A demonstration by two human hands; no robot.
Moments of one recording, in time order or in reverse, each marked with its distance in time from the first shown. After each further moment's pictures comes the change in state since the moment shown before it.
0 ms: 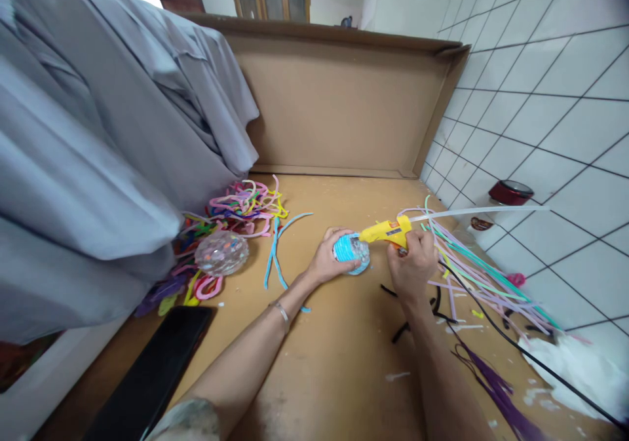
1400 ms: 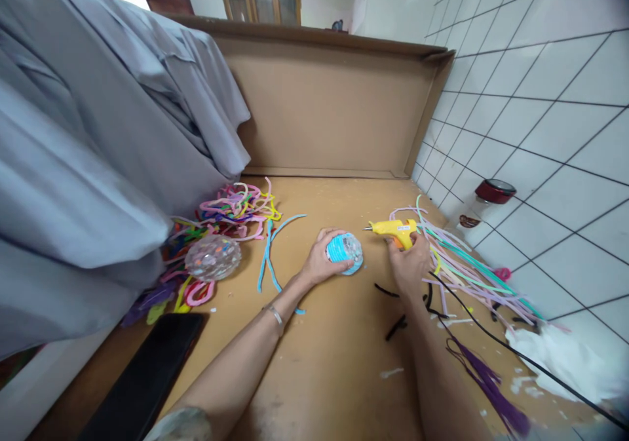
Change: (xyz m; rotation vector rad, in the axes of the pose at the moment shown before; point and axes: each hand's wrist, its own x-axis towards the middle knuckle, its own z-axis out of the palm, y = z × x) left_hand -0.001 -0.004 -0.001 0.024 -0.004 -0.023; right_hand -0.011 0.028 0.030 0.032 0.028 0.392
